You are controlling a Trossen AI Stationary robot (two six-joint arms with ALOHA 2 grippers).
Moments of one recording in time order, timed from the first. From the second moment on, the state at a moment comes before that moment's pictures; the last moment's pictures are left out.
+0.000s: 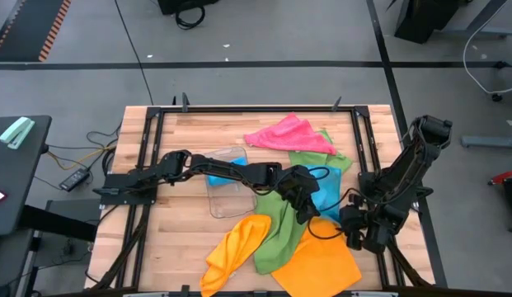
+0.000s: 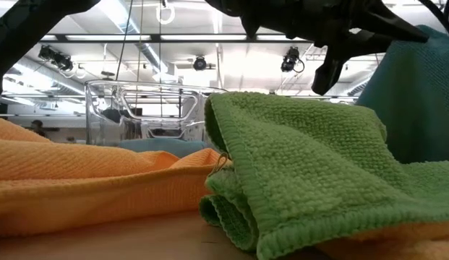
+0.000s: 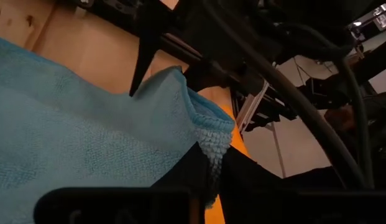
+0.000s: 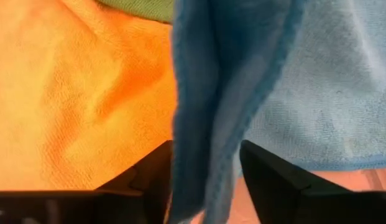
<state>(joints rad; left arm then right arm) -0.09 2.34 2.00 -0.14 0.37 -0.61 1.06 1.25 0.57 -0.66 0.48 1.25</state>
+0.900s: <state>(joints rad) -0.14 2.34 2.00 -0.19 0.48 -0.59 1.06 1.08 0.73 -0.69 0.15 1.11</state>
